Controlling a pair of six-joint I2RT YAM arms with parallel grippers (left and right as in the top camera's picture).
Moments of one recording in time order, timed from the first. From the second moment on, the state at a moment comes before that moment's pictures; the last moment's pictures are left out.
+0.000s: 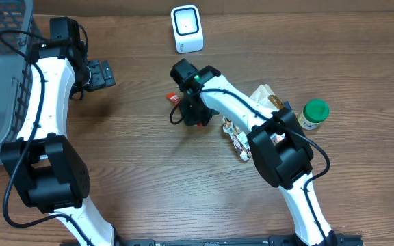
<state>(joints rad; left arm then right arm) 0.13 1.96 1.72 -1.04 -0.06 -0.20 0.64 2.33 1.88 -1.05 -0.04 0.31</state>
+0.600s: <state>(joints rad) 0.13 1.96 1.72 -1.04 -0.06 -0.20 0.64 2.27 1.85 -1.08 -0.04 0.30</state>
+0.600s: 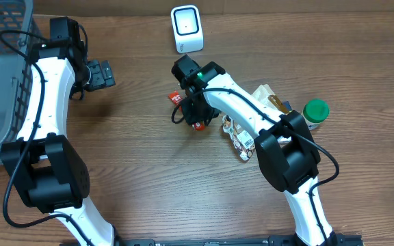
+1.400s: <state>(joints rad) 0.13 1.96 1.72 -1.04 -0.06 -0.20 0.64 2.26 1.75 -1.02 -0.07 0.30</state>
